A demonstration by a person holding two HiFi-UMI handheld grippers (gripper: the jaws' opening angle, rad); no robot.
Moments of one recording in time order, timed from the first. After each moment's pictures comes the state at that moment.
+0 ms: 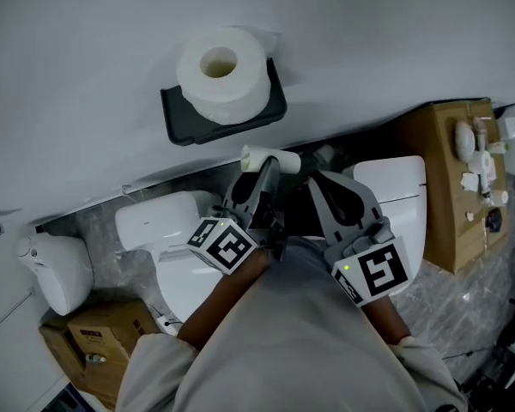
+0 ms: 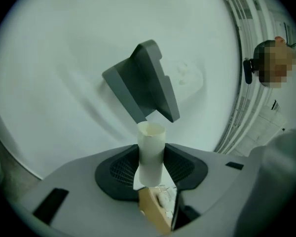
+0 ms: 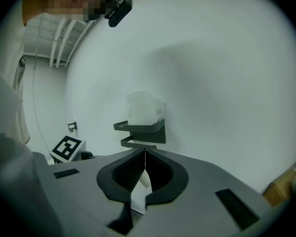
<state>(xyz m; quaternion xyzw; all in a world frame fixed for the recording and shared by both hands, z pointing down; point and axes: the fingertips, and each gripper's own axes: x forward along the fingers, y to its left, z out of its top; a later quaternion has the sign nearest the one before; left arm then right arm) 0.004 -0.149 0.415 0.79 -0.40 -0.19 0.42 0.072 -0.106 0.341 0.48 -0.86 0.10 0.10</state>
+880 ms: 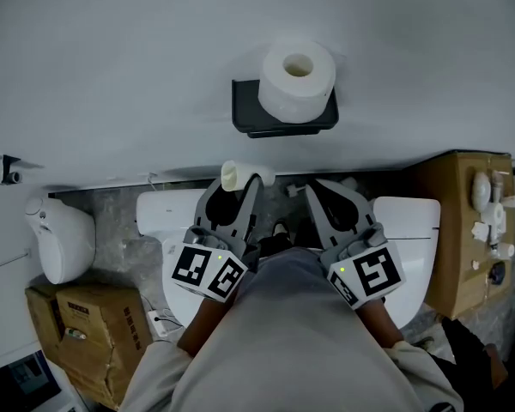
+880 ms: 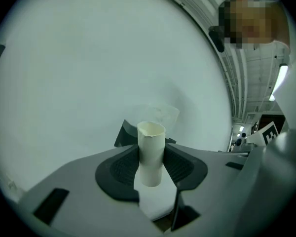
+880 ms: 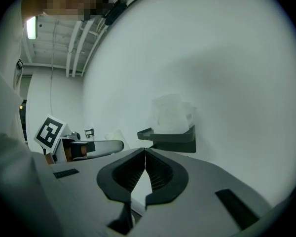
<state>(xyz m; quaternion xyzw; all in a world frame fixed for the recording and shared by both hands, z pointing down) -0.109 -0.107 0.337 0.83 -0.53 -0.09 0.17 -0.003 -0.097 0.323 0.40 -0.91 0.08 0.06</state>
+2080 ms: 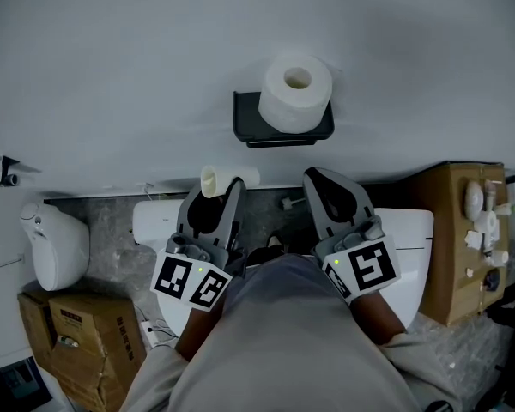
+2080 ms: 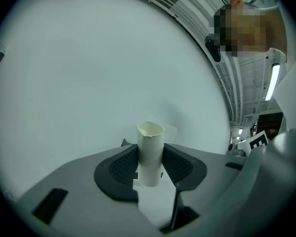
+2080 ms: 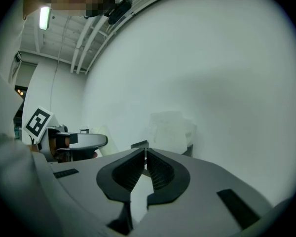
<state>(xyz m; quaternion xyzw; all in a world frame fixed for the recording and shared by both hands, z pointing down) -0.132 -0.103 0.296 0.83 -0.54 -0.13 0.12 -0.005 -0.119 0.292 0.42 -0.91 0.01 0.05</state>
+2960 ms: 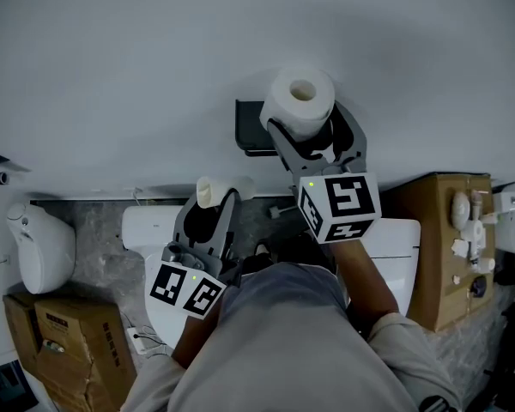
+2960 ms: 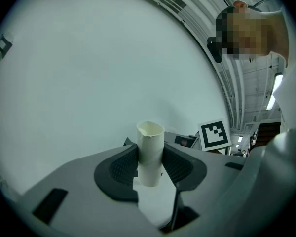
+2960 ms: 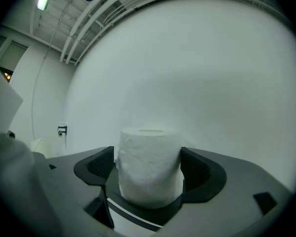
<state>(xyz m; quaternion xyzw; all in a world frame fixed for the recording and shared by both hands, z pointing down) -0.144 -0.098 0.302 0.82 -0.53 -0.16 0.15 -0.026 -0.224 0.257 0.50 -0.87 -0.02 0.06</state>
